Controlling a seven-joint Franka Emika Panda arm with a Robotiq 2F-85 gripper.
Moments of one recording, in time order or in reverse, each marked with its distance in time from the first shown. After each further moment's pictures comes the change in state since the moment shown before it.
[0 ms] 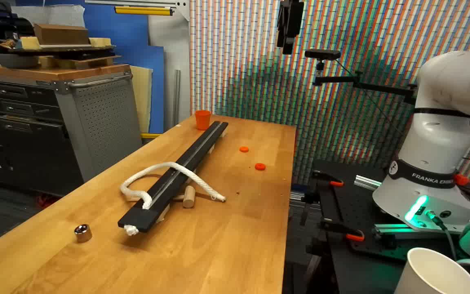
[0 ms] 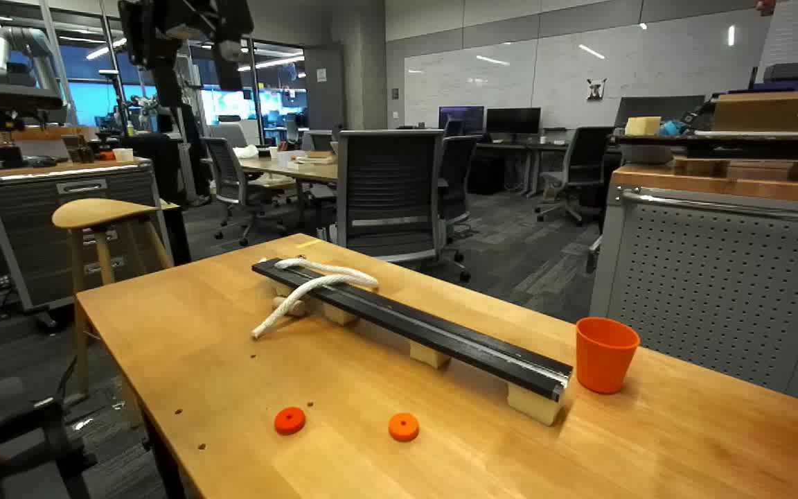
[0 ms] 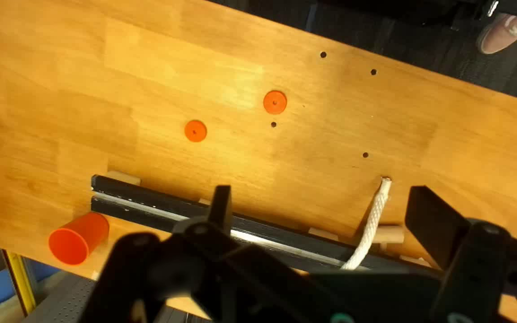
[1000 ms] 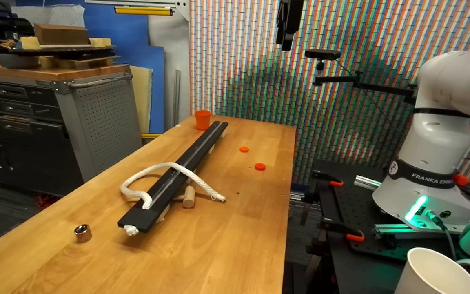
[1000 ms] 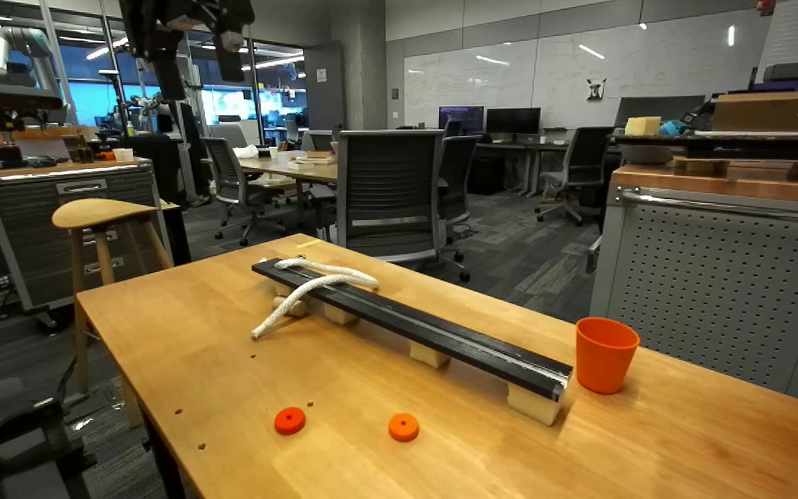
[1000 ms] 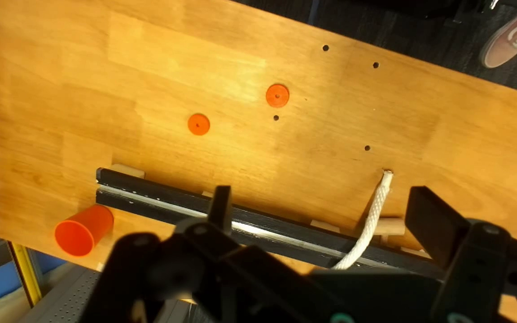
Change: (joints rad) arm 0.000 -0.005 0.000 0.011 0.000 0.002 0.000
